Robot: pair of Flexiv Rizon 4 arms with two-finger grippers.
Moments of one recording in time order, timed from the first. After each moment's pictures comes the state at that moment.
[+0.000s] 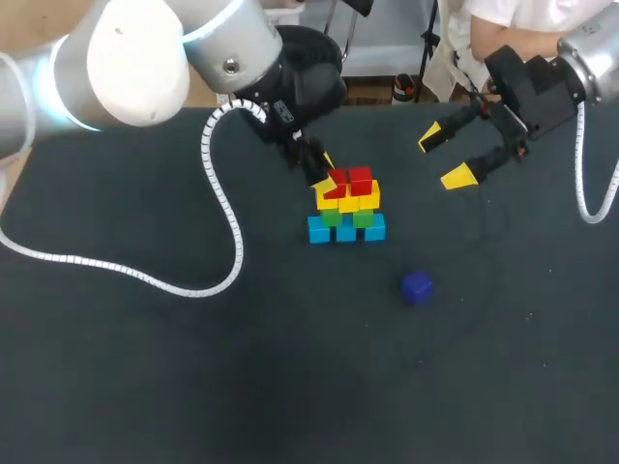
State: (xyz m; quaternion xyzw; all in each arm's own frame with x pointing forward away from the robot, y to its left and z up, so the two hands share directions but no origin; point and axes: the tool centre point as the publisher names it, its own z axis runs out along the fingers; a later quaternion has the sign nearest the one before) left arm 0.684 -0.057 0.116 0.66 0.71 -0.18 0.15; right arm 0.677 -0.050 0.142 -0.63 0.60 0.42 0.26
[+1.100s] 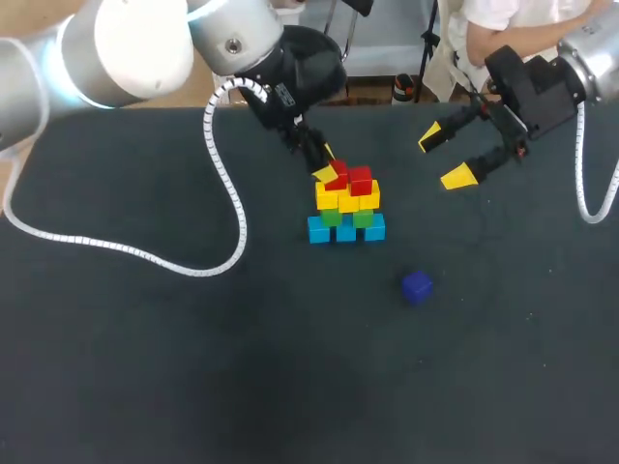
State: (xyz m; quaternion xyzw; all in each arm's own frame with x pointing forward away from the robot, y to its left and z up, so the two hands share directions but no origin) left arm 0.699 -0.059 0.118 0.66 0.71 -0.21 0.13; right arm 0.677 -0.050 0.142 -0.63 0.60 0.42 0.26
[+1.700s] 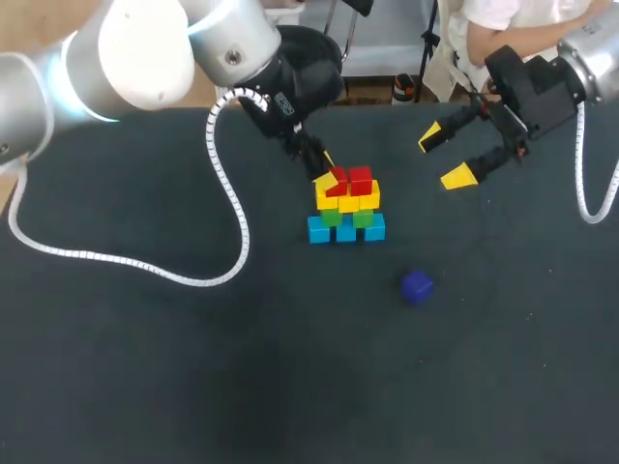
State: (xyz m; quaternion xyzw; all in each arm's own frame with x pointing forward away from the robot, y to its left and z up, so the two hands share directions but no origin) left arm 0.701 -0.059 0.102 0.64 0.72 -0.22 0.13; right arm 0.677 -0.050 0.142 -0.63 0.60 0.42 0.26
